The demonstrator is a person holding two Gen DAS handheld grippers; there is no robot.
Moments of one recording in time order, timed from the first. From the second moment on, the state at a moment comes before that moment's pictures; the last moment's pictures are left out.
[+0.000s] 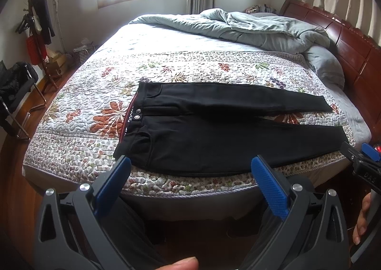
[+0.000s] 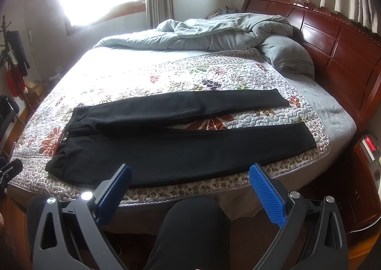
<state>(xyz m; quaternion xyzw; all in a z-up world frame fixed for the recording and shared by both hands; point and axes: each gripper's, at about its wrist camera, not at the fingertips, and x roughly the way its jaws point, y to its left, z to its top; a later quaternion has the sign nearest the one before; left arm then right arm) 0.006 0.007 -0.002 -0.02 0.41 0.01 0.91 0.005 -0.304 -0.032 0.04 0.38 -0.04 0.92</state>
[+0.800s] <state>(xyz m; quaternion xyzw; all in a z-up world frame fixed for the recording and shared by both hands) 0.212 0.165 -0.082 -0.03 0.52 -0.12 0.85 0.259 -0.272 -0.094 -0.15 0.46 0.24 0.84</state>
